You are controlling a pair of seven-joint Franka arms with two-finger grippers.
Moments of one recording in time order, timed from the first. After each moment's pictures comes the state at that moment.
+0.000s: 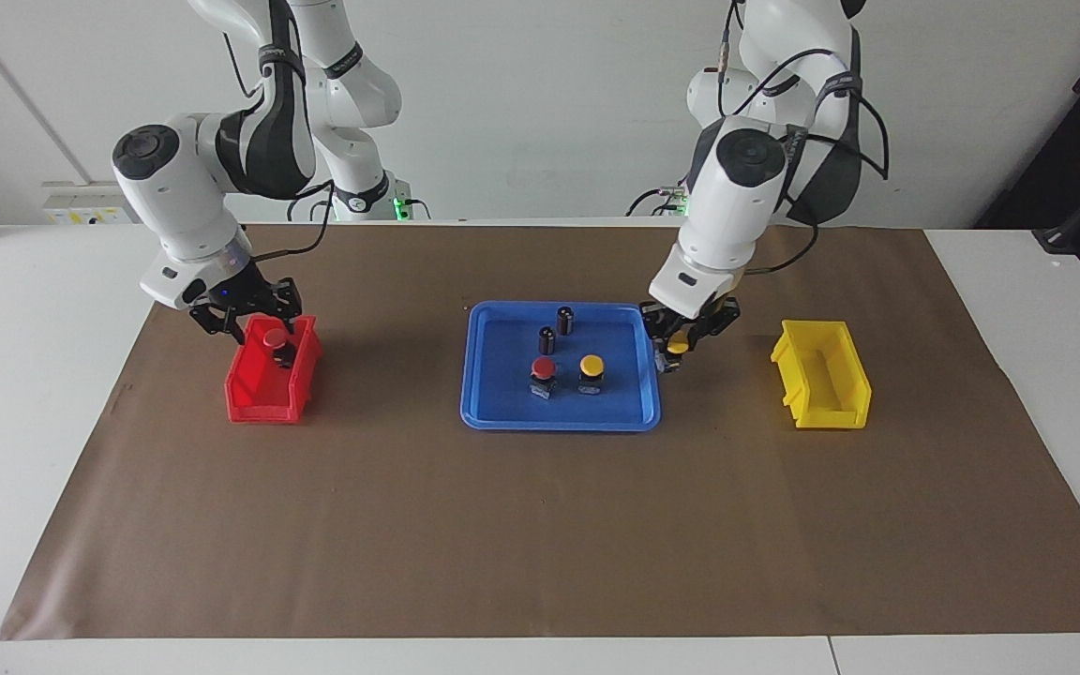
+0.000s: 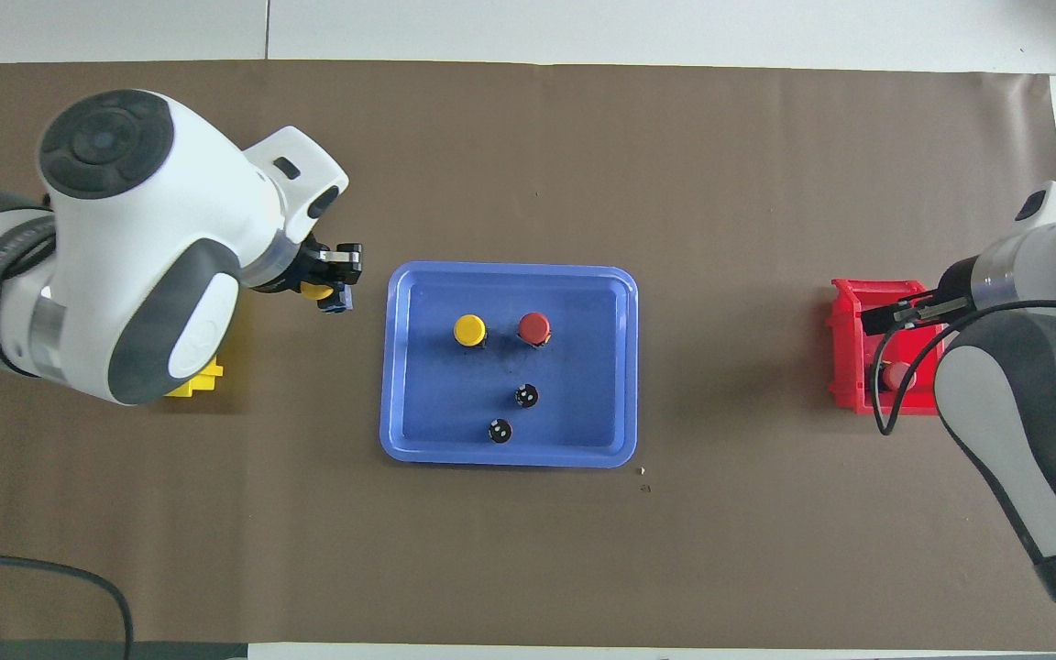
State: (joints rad) left arm -0.39 0.12 0.00 -1.74 -0.02 1.84 -0.30; right arm 0.05 -0.04 -0.02 -2.03 0.03 2.02 -0.18
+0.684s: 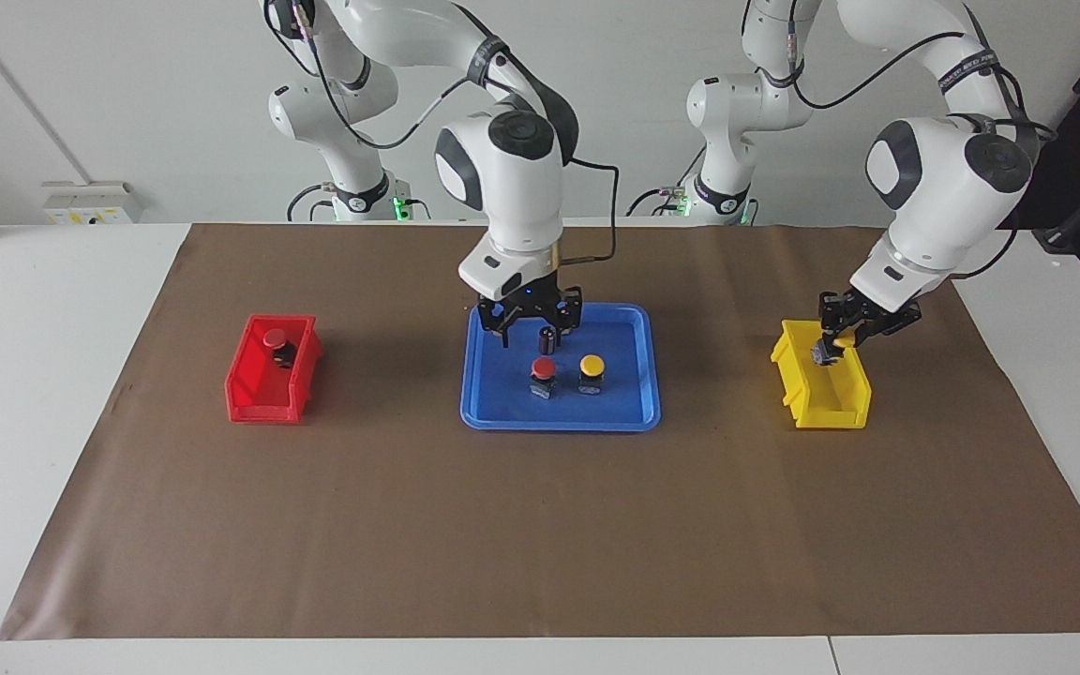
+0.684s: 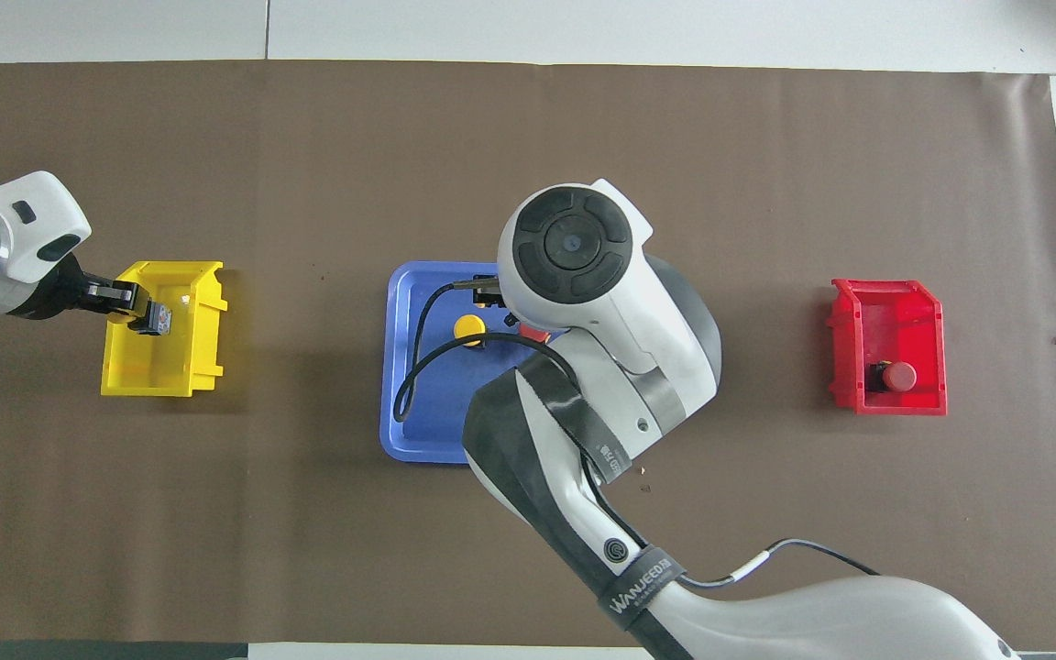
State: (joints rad) left arm -0.05 0.00 0.01 -2.06 -0.02 2.03 0.20; right arm 0.61 0.38 0.00 -1.60 -0.04 2.06 0.66
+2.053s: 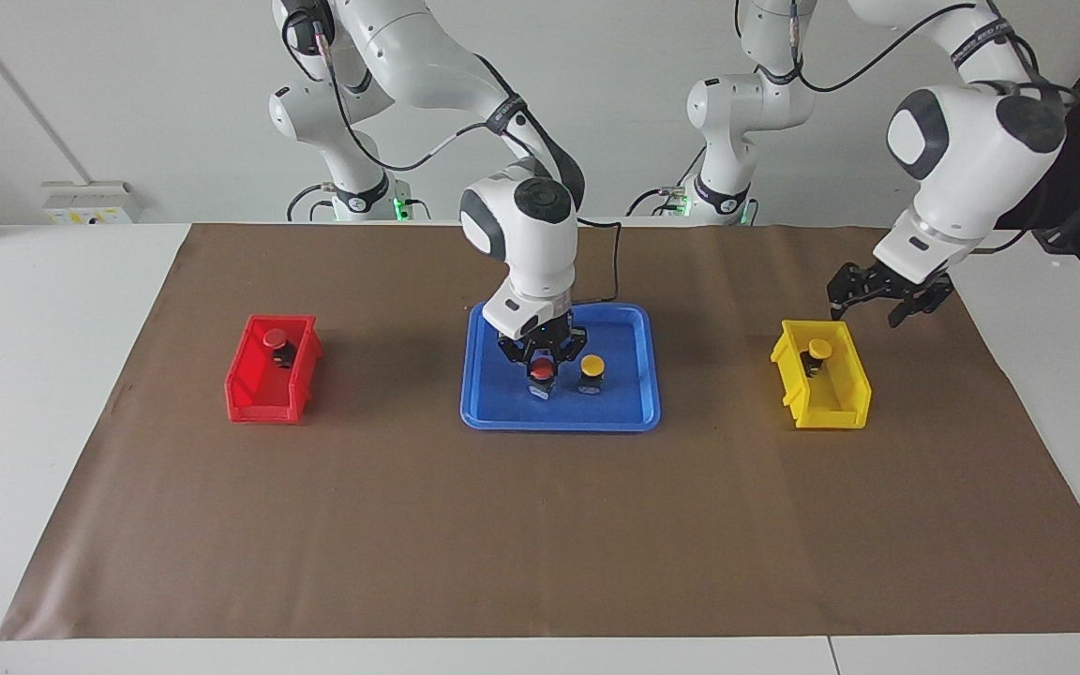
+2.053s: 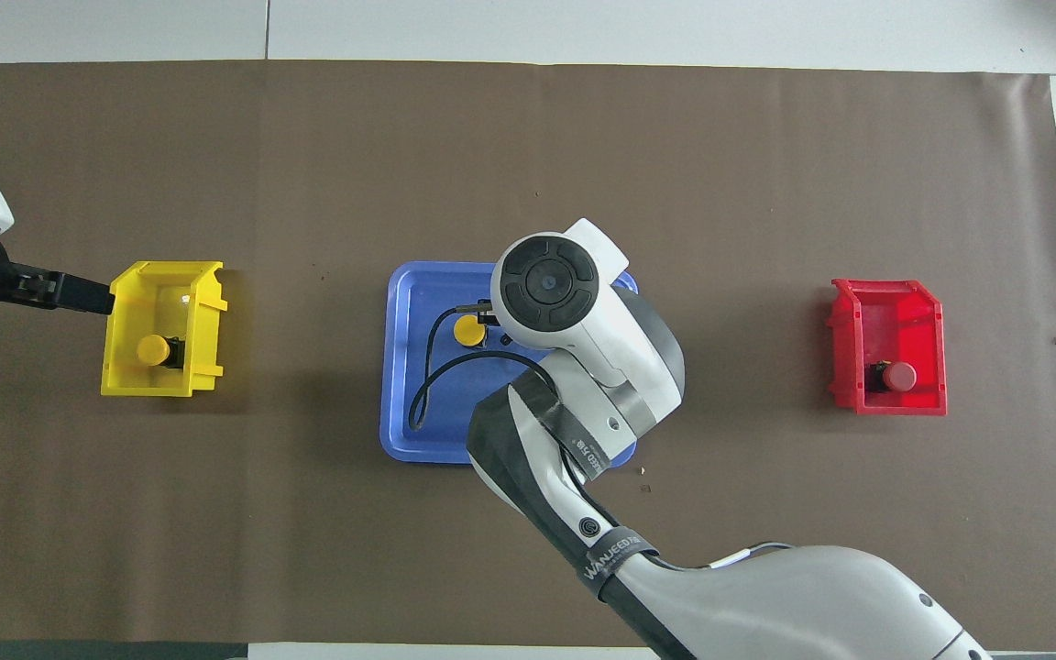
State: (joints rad) left arm -0.03 -0.06 0.00 -1.77 -0.02 1.73 0.22; right arm 0.60 0.38 -0.01 -1.63 -0.05 2.07 0.64
